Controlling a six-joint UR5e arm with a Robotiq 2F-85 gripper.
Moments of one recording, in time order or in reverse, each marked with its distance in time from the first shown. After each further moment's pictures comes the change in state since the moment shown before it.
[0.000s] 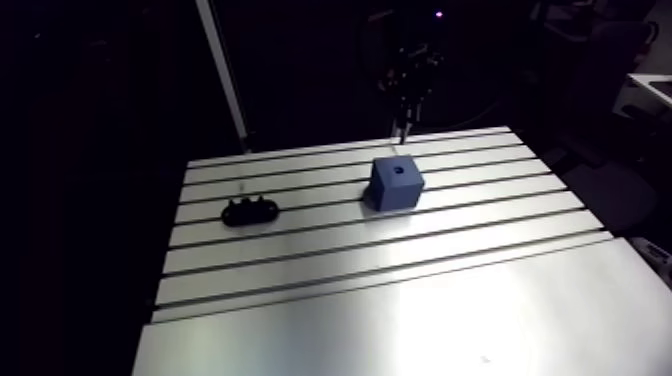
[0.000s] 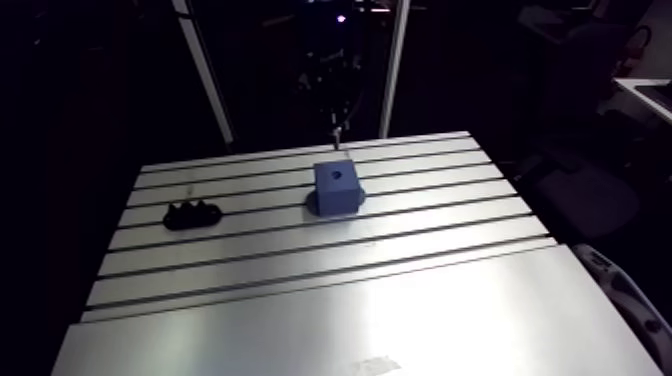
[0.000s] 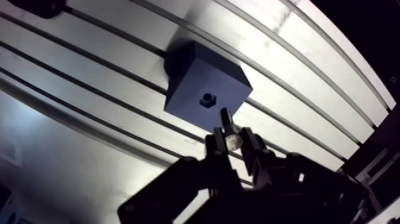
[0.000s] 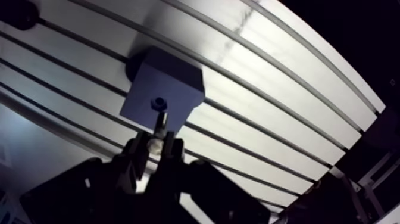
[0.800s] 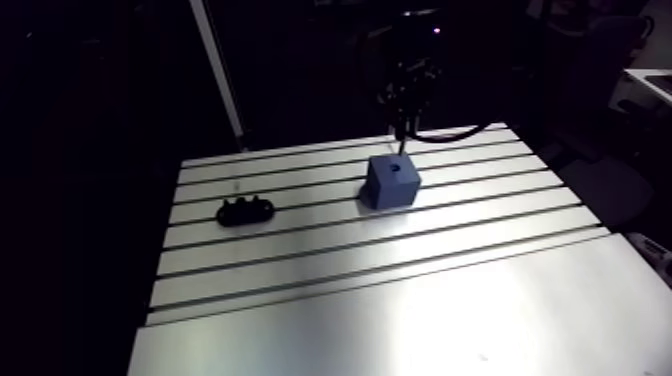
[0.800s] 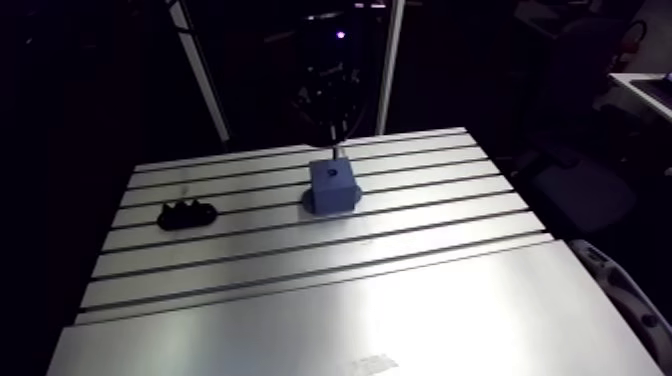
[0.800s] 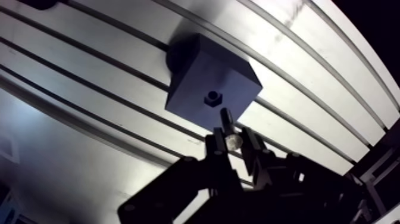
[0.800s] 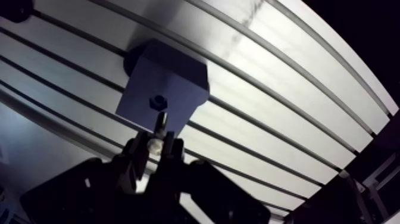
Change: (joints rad) arm -0.013 0.011 0.037 -0.016 0.004 -0.015
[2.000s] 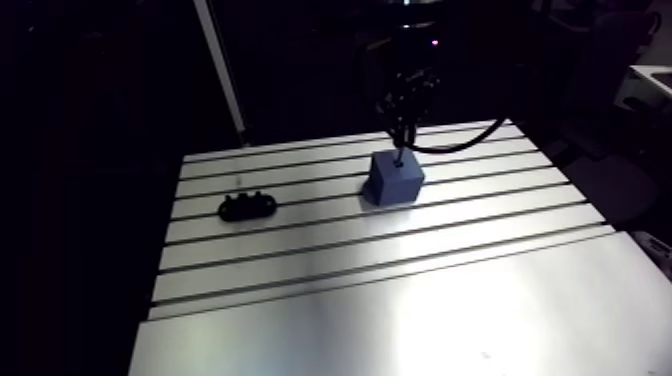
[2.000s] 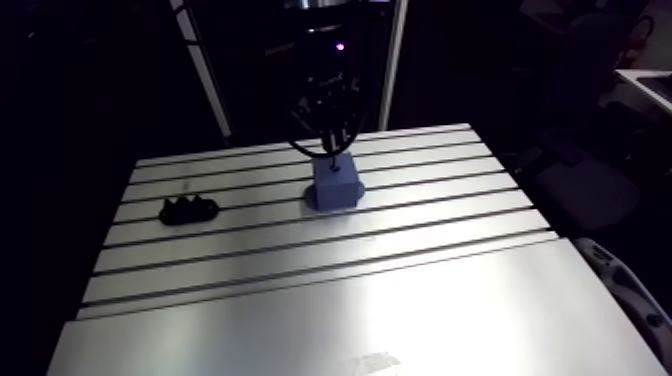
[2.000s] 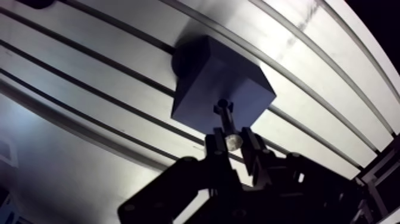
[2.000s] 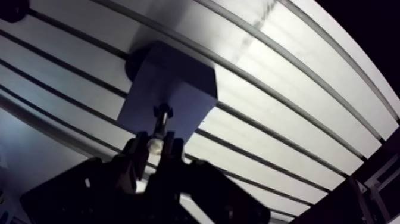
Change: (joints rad) arm 0.008 0.014 0.031 -0.033 0.000 0.006
